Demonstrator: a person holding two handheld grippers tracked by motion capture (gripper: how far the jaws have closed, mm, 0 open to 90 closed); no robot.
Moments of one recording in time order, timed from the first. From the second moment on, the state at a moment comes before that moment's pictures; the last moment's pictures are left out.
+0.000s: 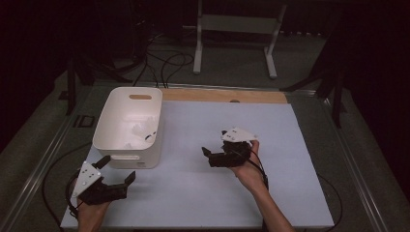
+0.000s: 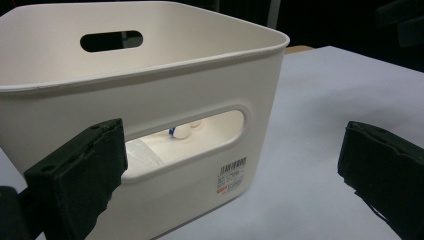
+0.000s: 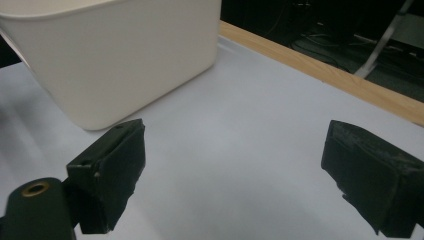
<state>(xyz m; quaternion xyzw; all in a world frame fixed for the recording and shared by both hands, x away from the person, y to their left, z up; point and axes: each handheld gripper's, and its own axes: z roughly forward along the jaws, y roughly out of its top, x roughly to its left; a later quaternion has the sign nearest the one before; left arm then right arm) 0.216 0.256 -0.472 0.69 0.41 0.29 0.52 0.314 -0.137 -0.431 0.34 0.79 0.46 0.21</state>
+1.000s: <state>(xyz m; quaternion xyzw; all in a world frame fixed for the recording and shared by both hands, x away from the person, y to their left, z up) 0.223 0.256 -0.470 0.68 0.42 0.29 0.52 0.281 -0.207 -0.464 0.36 0.76 0.48 0.24</state>
